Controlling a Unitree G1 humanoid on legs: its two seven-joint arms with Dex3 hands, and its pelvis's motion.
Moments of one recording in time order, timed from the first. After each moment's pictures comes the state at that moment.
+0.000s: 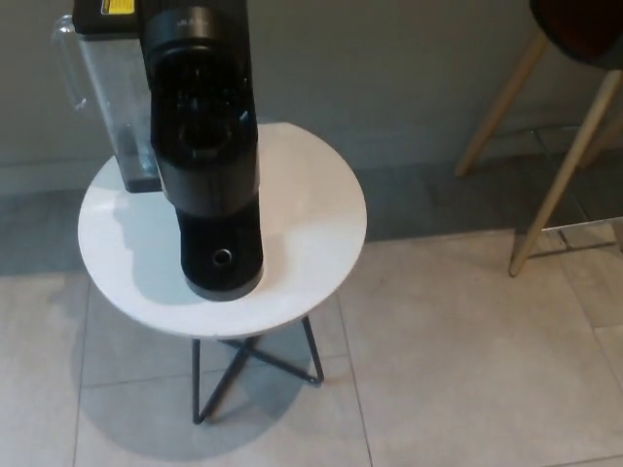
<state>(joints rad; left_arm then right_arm) 0.27 0.38 0.55 1.34 -0.18 -0.12 -0.22 0.35 -0.48 -0.15 1.20 -0.07 -0.41 0.15</state>
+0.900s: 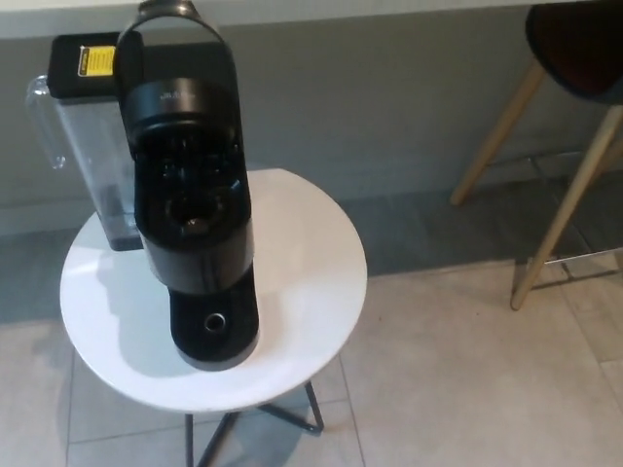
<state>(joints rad) 0.27 0.38 0.55 1.34 -0.19 -0.12 -0.23 0.34 -0.47 -0.14 1.18 -0.07 -0.44 0.11</state>
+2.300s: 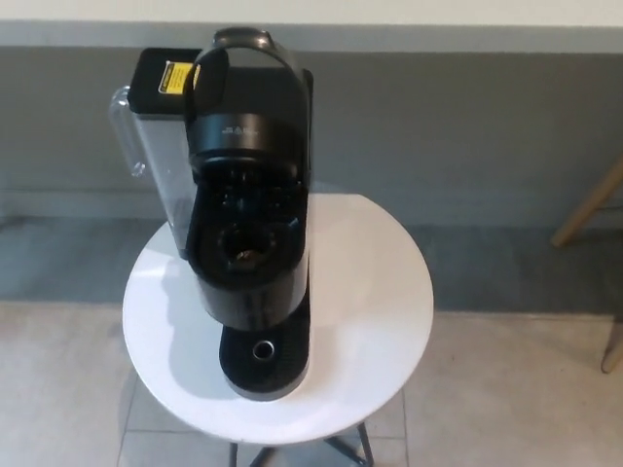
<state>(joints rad) 0.27 0.40 0.54 1.34 -0.21 -0.12 -0.23 0.29 -0.45 -0.14 1.15 -0.07 -0.48 0.09</state>
